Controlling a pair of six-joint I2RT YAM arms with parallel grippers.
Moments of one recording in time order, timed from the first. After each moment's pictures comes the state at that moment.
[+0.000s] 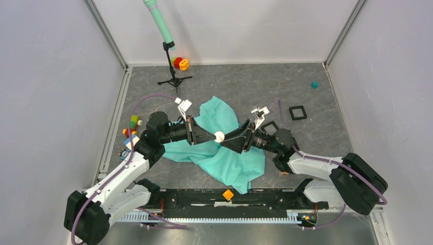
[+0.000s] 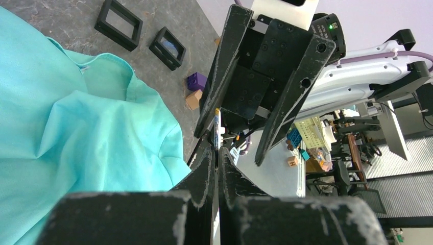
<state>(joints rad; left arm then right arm) -0.49 0.92 0.57 0.17 0.78 -0.77 0.75 1.26 0.37 1.09 -0.55 0.81</state>
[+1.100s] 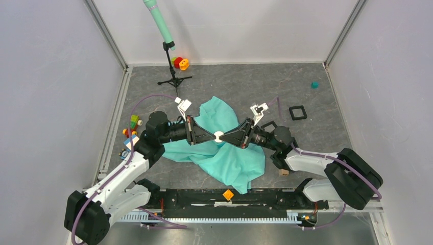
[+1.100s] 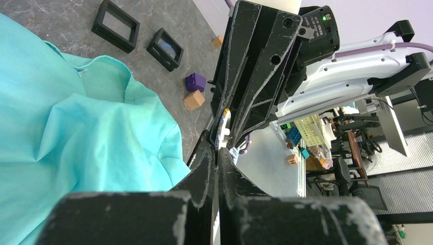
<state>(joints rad) -0.49 0.92 0.57 0.19 0.80 -0.77 0.73 1.31 0.38 1.19 -0.56 0.91</state>
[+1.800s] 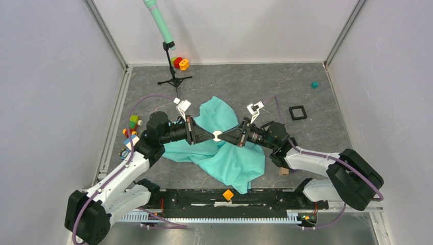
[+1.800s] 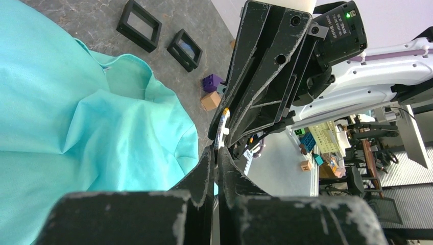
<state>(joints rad) -0.48 0.92 0.56 0.16 0.75 -0.73 0.73 1.31 0.43 1.00 -0.51 0.88</state>
